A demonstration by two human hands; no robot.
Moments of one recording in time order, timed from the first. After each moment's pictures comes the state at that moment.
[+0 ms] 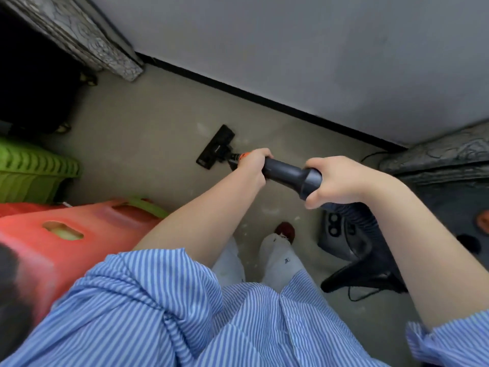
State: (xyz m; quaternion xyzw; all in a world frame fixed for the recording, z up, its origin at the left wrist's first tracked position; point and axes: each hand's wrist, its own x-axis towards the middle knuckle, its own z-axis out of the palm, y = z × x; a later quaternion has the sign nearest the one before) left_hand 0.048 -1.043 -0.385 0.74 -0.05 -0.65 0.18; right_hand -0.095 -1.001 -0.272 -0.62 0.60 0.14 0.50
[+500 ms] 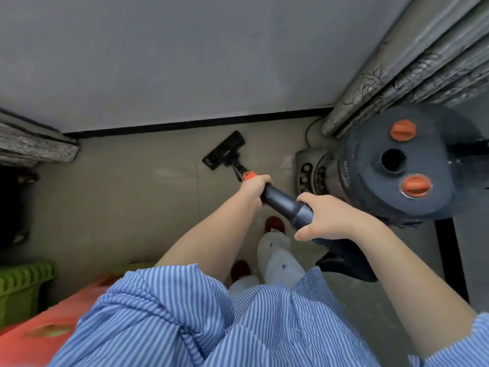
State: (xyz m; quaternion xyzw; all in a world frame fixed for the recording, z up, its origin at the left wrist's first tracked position) left_hand -0.037 -0.952 -0.363 0.68 -0.24 -0.69 -0.03; right_hand -0.131 -0.848 -0.273 -0.43 0.71 0.04 0.55
